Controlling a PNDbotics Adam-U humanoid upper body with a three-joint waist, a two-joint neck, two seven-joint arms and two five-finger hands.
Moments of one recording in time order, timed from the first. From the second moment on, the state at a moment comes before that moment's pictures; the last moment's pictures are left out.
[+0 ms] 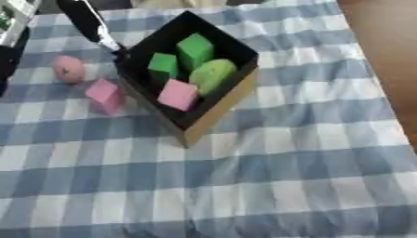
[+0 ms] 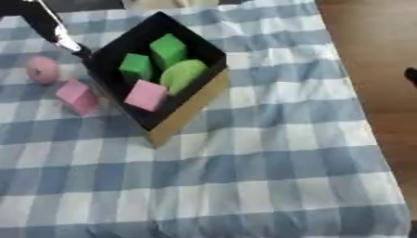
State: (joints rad) left arm -1.16 0.54 -0.32 -1.17 -0.78 -0.43 -0.68; right arm 0.06 -0.28 -0.43 -1.98 -0.64 -0.46 0.69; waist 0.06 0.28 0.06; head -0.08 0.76
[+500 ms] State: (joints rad) left arm -1.10 0.65 -0.35 -1.21 -0.74 -0.40 -0.70; right arm 0.06 -0.28 -0.43 -1.98 -0.63 -0.47 0.69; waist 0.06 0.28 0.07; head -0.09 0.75
